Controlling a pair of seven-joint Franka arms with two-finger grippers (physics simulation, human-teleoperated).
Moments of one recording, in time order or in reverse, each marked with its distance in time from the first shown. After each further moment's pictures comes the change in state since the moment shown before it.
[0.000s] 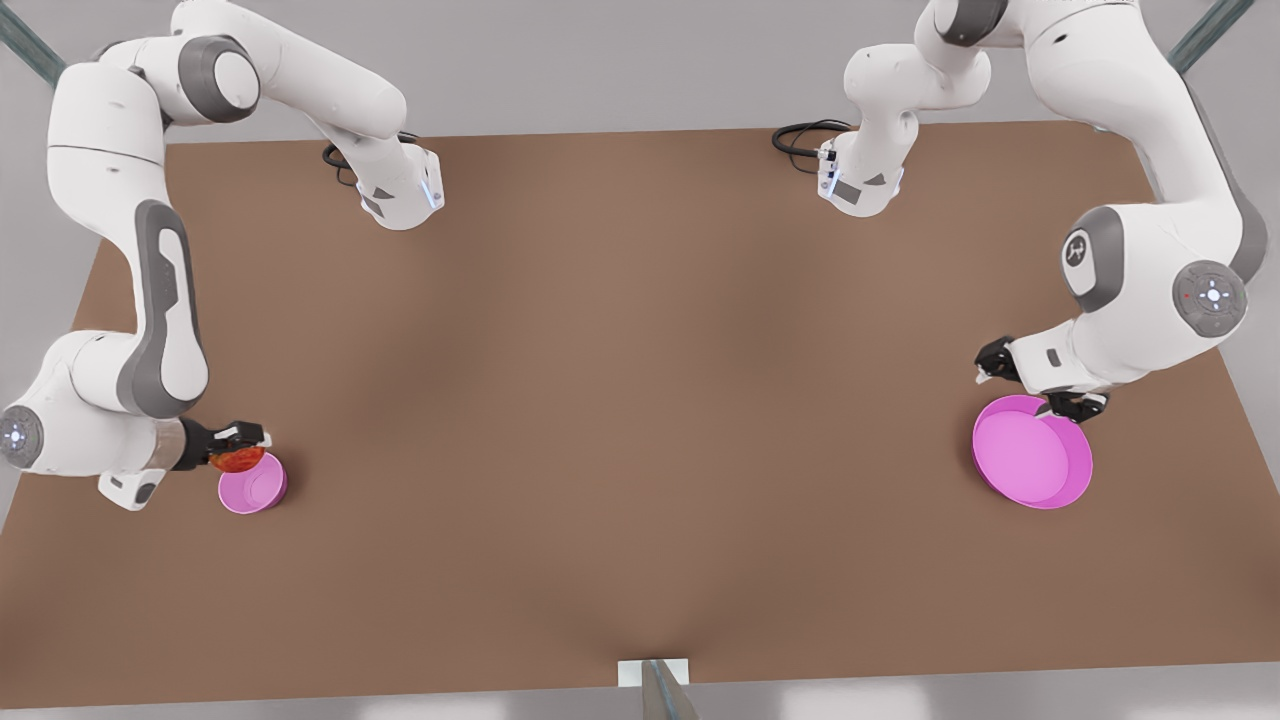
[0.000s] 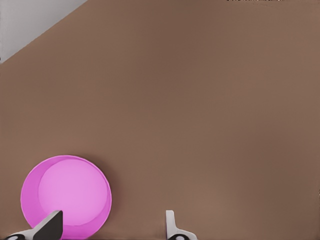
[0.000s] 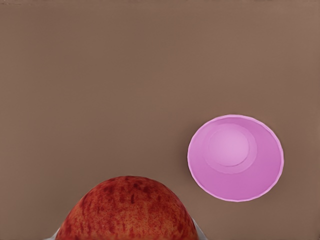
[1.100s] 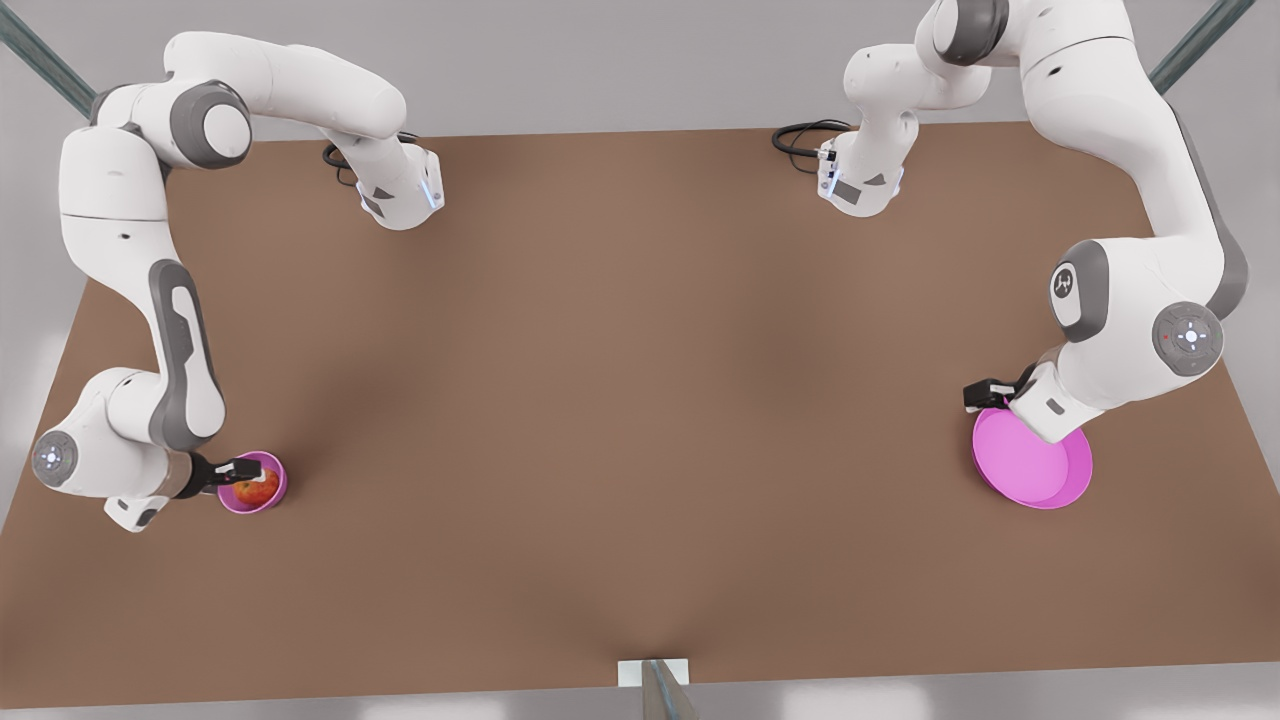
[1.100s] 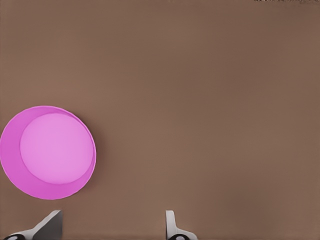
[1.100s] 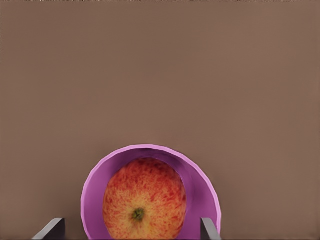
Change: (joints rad) left arm 0.003 0.070 0.002 0.022 0.002 0.004 -0.508; right arm -0.018 0.173 -0.065 0.010 -0.083 0.263 0.029
